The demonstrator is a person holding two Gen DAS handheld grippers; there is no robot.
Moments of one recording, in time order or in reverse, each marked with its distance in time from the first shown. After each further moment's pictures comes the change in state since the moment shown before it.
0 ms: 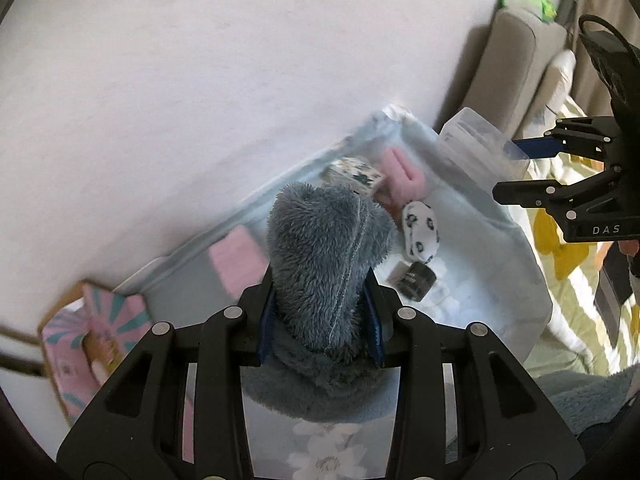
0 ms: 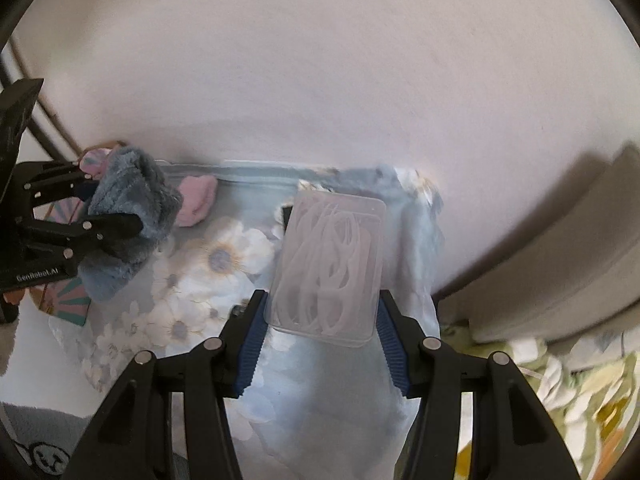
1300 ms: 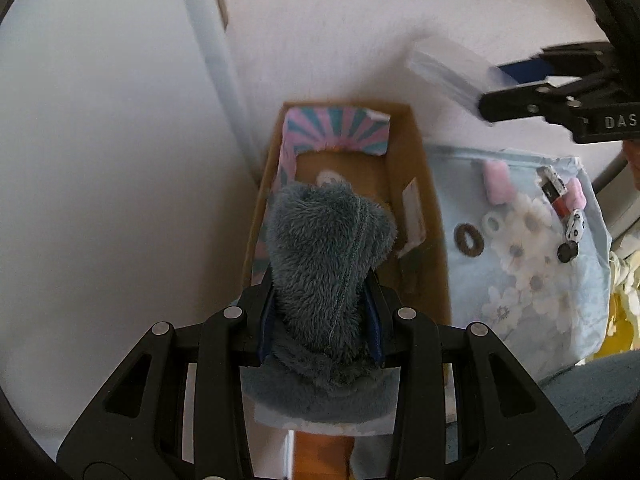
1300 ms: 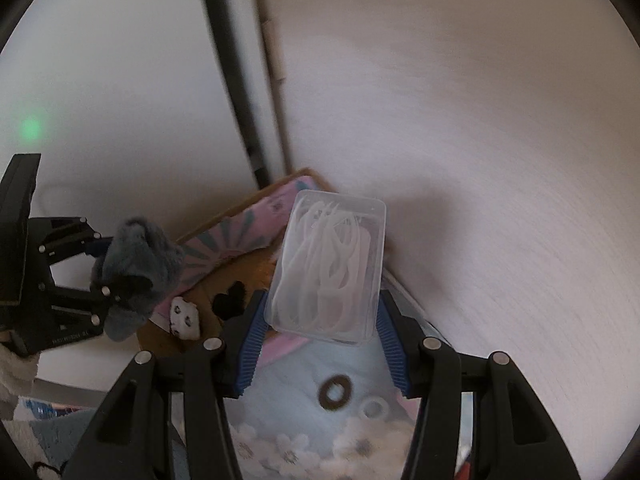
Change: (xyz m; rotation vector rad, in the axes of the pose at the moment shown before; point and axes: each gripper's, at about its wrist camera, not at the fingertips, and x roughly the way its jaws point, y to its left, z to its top) left arm -0.128 0.200 -0.227 -0.589 0.020 0.330; right arm 0.025 0.333 0.149 -0.648 -0.020 0.333
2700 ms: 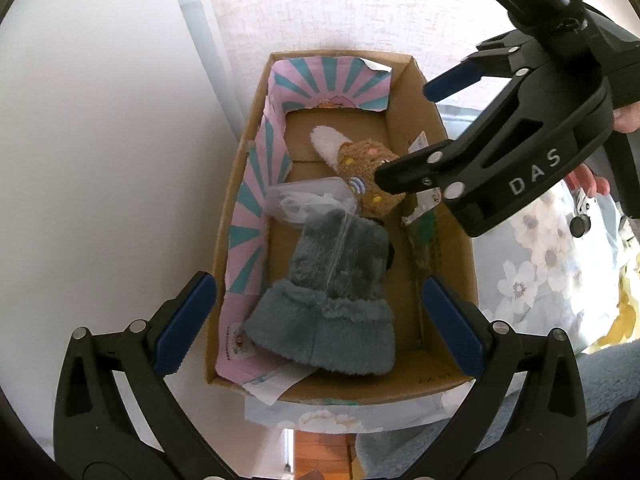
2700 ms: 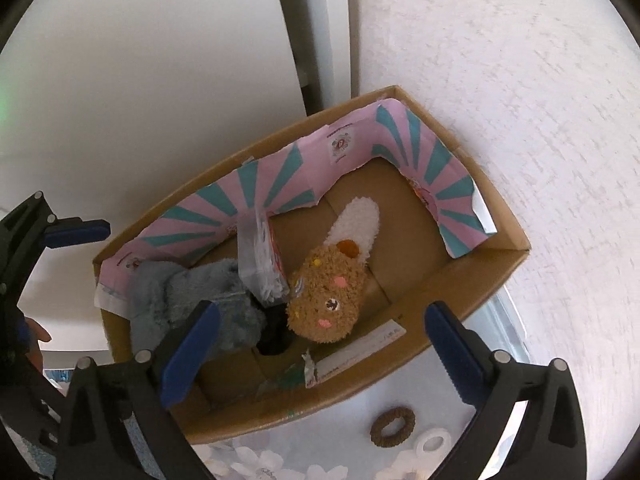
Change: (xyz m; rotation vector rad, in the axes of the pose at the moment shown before) left arm 0.041 -0.005 -0.018 0.026 0.078 -0.014; right arm 0.131 0.047 0.004 -0.069 0.249 0.100
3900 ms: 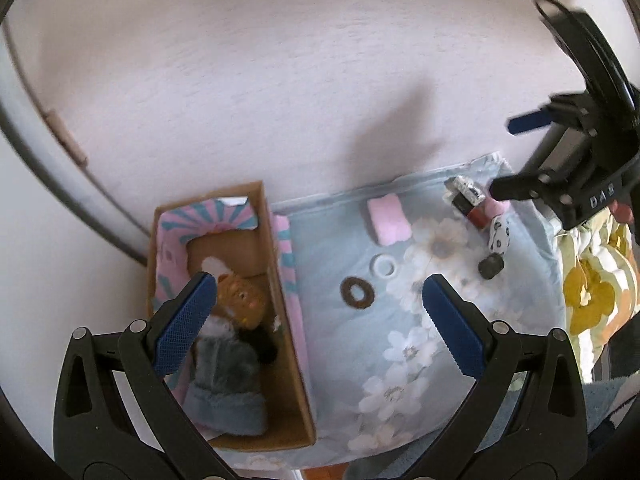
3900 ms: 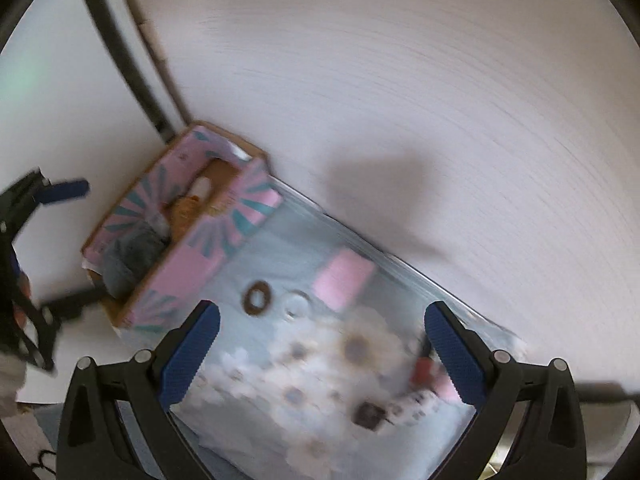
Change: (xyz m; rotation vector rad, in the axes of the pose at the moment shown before) left arm -0.083 -0.134 0.081 0.216 -0.161 -0.134; right arm -0.177 -0.108 -0.165 0.357 -0.128 -0.215
